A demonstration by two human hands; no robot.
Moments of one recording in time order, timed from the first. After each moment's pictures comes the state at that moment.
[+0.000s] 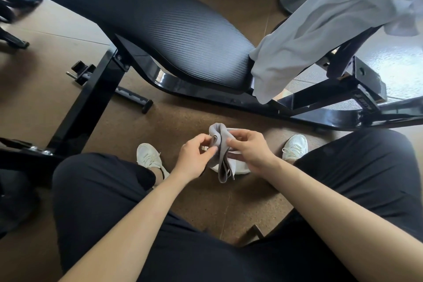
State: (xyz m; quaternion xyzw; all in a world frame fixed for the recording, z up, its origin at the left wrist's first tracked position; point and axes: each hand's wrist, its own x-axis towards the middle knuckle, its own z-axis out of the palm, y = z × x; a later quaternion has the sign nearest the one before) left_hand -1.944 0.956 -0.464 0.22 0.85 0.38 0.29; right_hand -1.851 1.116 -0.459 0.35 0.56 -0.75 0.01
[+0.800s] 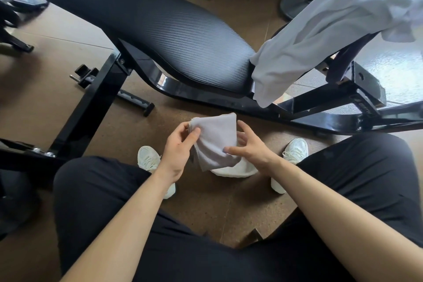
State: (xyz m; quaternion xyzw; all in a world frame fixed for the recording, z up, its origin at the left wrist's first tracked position) left_hand -1.961 0.946 -0.439 0.09 0.72 0.62 0.31; right_hand -1.853 1.139 -0.478 0.29 0.66 -0.69 0.09
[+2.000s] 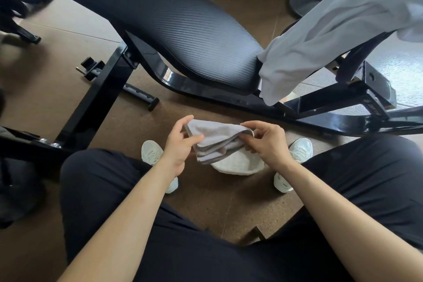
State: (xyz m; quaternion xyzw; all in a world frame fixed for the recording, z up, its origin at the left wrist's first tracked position) left_hand -1.976 0.936 -0.456 -0.01 0.73 0.59 0.35; right_hand -1.842 1.140 -0.446 0.27 0.79 -0.54 -0.08
